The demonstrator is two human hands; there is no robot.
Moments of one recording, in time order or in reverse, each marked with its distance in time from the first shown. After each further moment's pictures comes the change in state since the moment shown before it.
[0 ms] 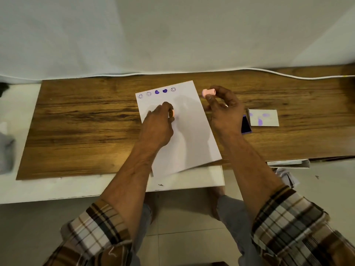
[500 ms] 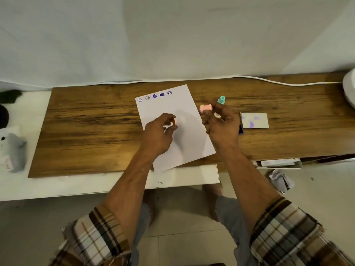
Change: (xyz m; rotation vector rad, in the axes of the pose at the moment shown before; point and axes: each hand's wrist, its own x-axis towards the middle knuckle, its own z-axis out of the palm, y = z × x) left_hand -0.033 0.014 -0.015 -0.310 0.010 -0.111; right_hand -0.039 -0.009 -0.020 -0.007 -0.036 0.035
